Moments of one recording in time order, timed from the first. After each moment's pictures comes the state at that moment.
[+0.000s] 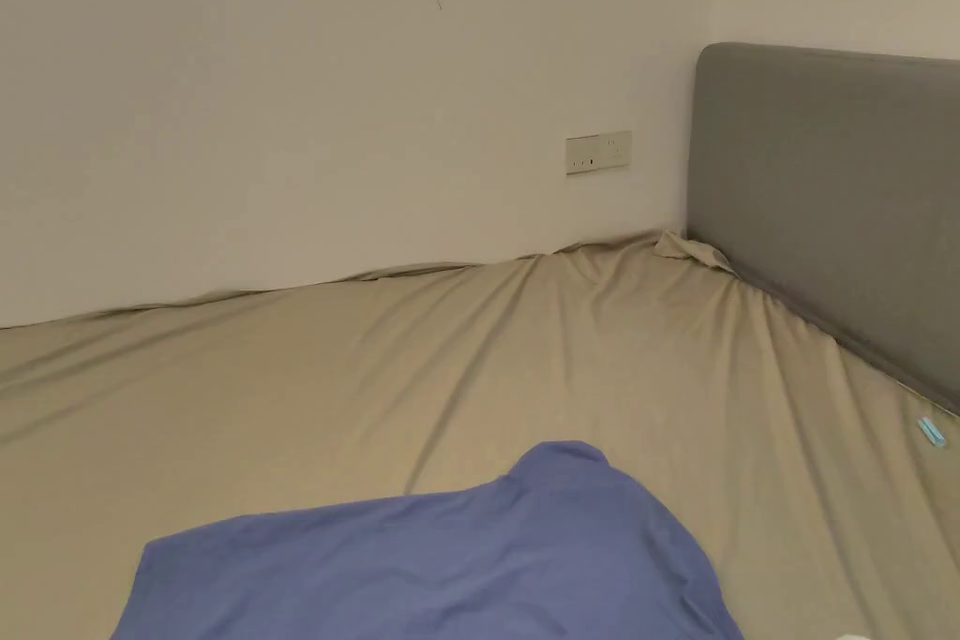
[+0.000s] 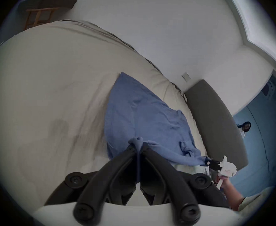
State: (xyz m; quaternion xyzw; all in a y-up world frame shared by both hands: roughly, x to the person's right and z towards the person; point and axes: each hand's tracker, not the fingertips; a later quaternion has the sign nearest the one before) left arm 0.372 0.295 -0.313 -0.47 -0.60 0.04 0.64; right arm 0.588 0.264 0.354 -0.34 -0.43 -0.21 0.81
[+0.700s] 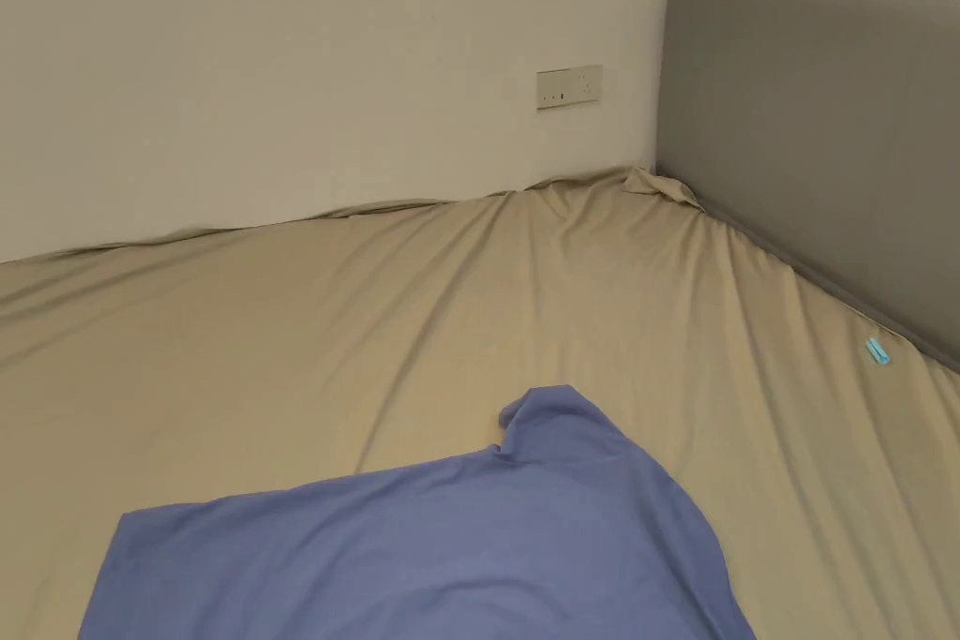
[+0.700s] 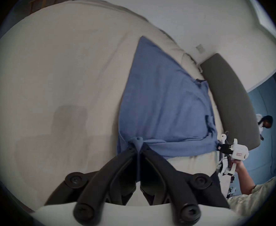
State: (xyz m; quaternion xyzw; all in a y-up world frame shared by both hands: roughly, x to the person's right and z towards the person) left arm 0.295 0.212 -0.294 -0.55 -0.55 -0.09 0.62; right arm 0.520 0.203 0.364 -0.48 -0.41 -0.24 0.74
